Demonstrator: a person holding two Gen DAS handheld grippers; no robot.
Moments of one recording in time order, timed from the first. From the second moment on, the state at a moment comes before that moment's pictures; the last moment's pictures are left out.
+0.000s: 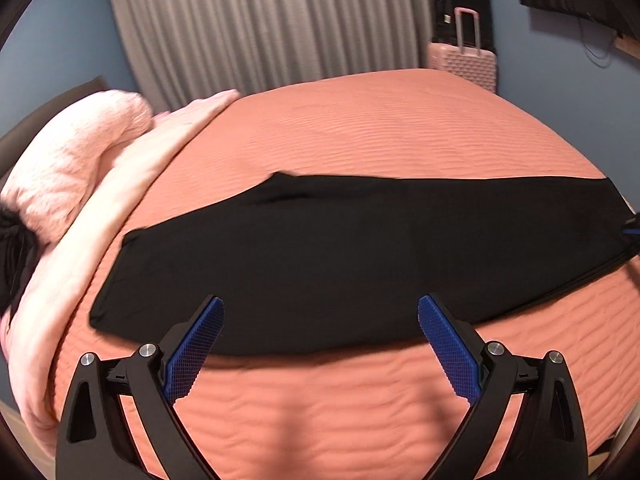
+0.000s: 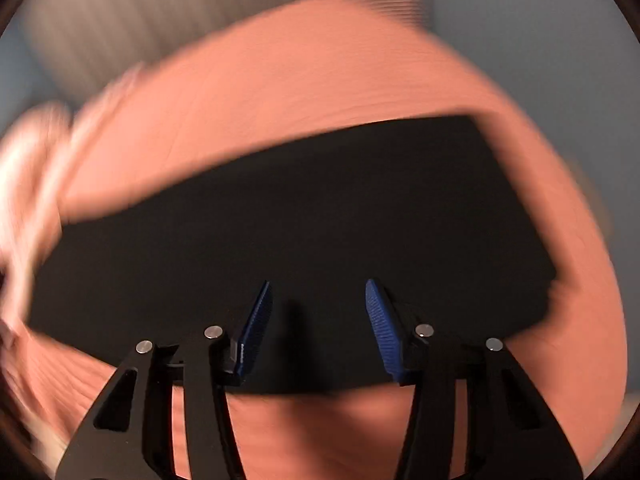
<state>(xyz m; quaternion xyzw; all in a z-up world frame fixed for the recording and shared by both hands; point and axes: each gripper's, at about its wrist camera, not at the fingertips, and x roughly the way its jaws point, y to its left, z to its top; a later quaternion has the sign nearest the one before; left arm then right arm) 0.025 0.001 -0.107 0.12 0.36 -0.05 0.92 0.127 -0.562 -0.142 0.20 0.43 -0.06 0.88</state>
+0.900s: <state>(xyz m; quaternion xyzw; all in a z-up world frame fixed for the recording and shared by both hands) 0.045 -0.130 -0.105 0.13 0.40 -0.07 0.91 0.104 -0.658 -0.176 0.41 0.34 -0.07 0.84</state>
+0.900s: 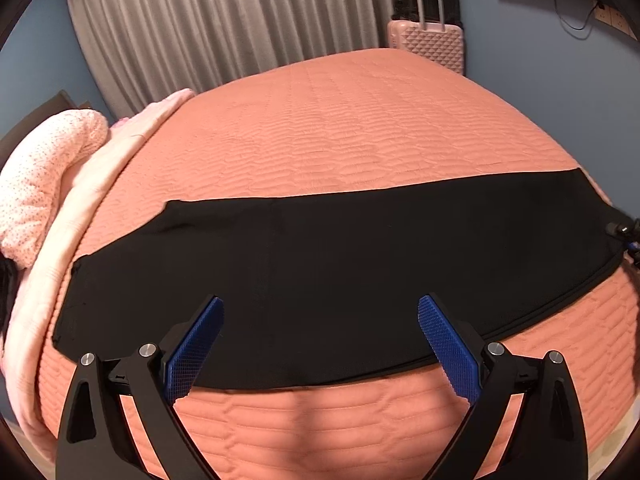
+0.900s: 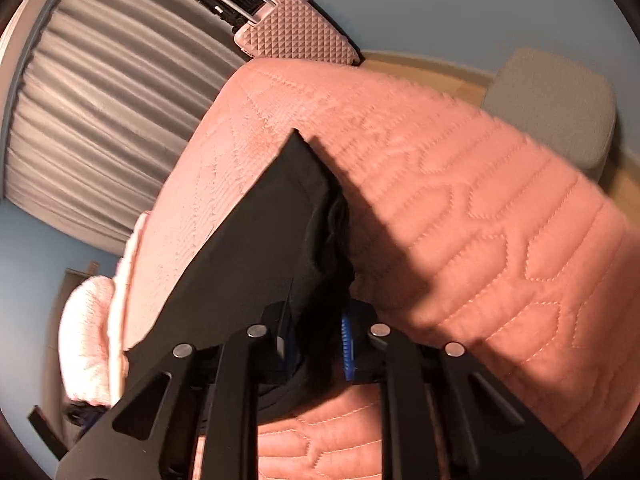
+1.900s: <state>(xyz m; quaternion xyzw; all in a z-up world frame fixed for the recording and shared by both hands) 0.045 0.194 -0.150 -0.02 0.45 0.06 0.89 0.223 -0.084 -0.156 -0.07 0.48 0.26 0.84</state>
